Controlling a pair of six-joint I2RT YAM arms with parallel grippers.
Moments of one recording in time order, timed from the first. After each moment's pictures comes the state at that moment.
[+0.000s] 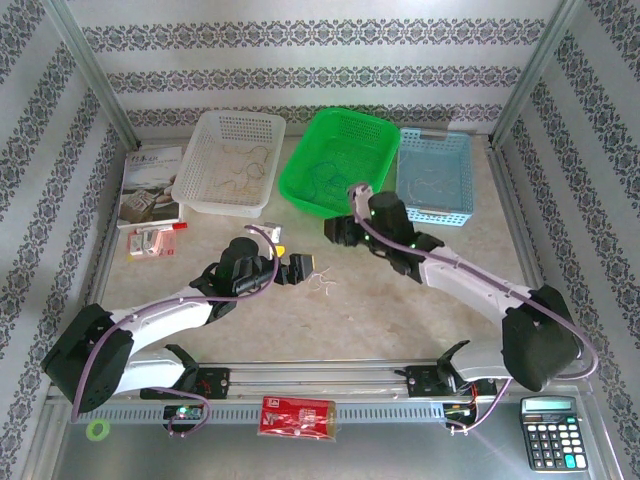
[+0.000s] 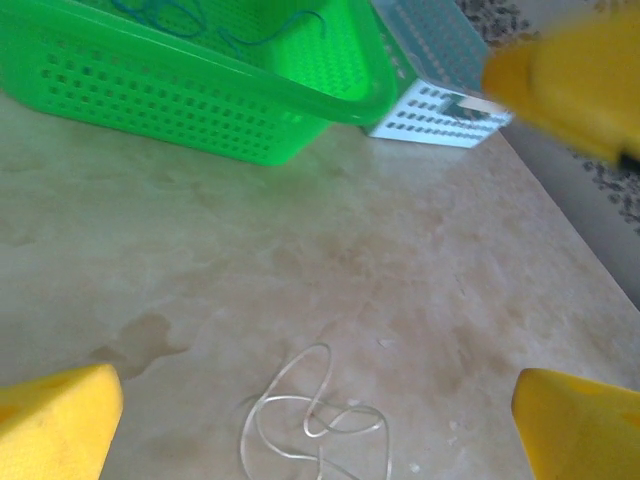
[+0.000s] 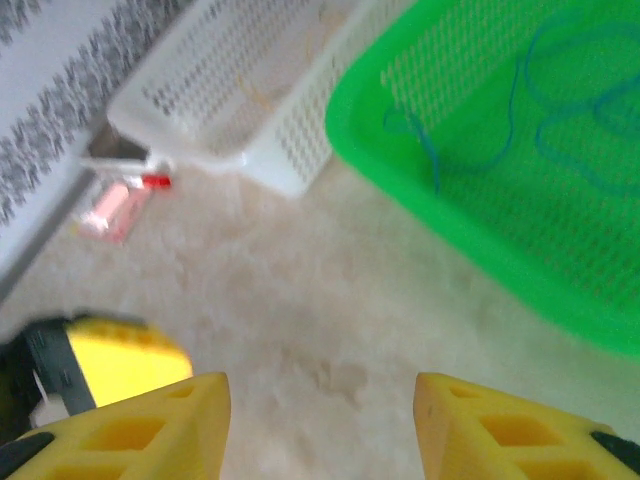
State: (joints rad) left arm -0.63 1.23 0.47 0.34 0.12 -0.52; right arm 0.61 1.33 0.82 -0.01 -0.20 0.43
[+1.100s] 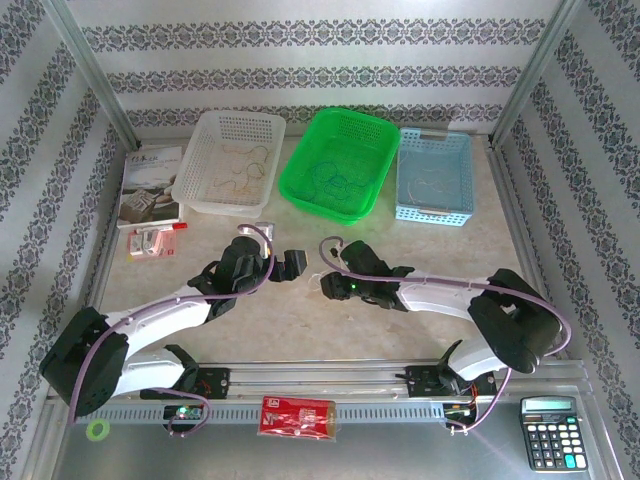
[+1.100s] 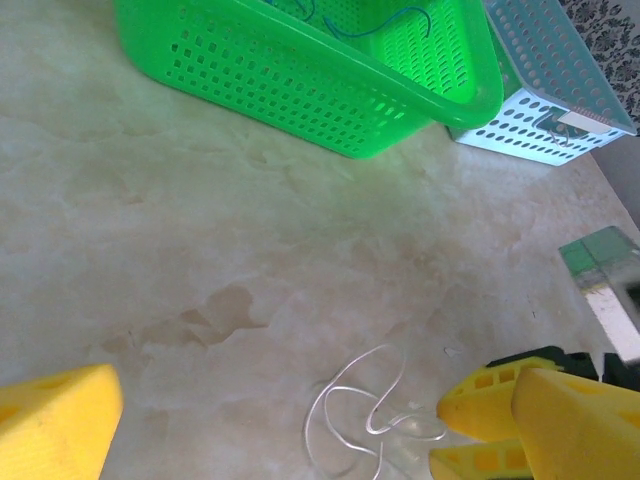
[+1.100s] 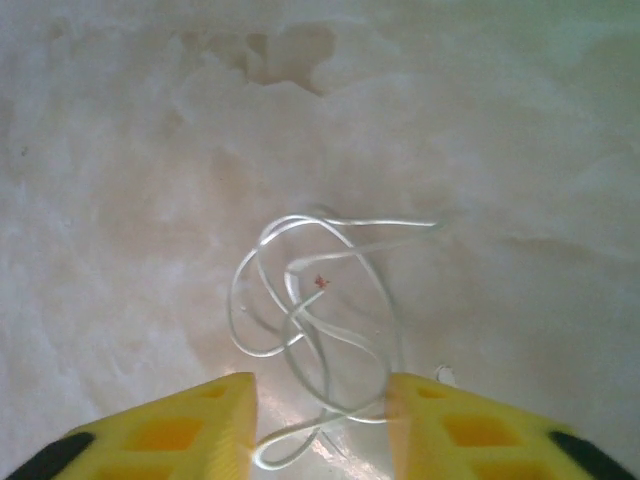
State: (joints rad) left arm -0.63 1.21 0.50 0.20 0.02 -0.58; right arm 0.79 1.48 0.62 0.00 -0.12 0.51
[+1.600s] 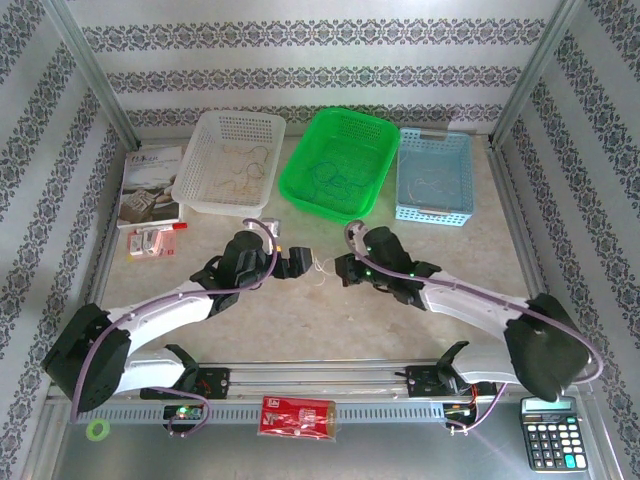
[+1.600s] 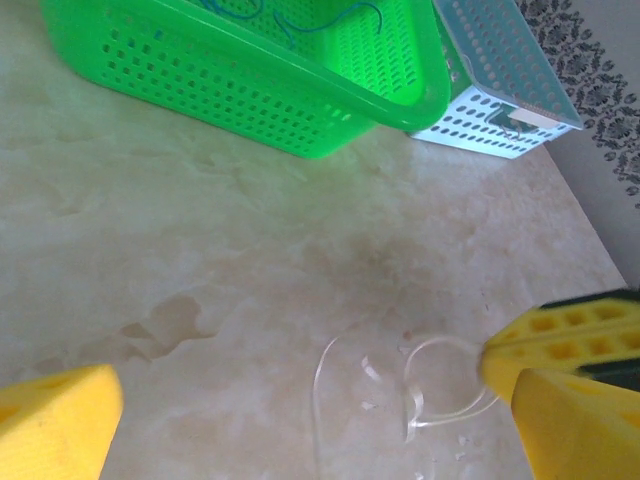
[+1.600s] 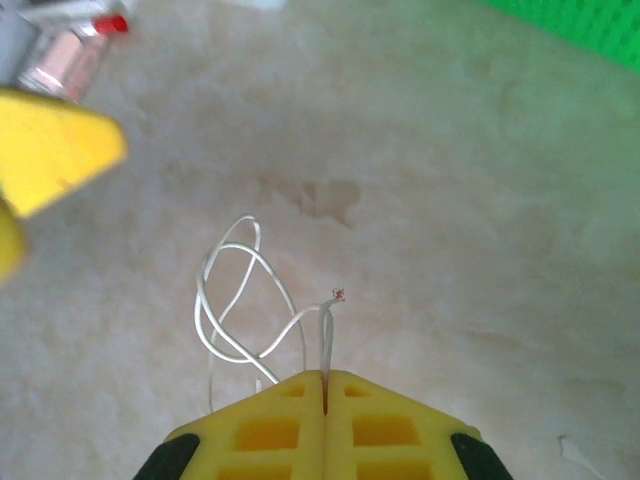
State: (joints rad) left arm -0.63 1.24 0.55 0.19 0.10 -0.59; right arm 0.67 1.25 0.61 -0.01 -0.21 0.47
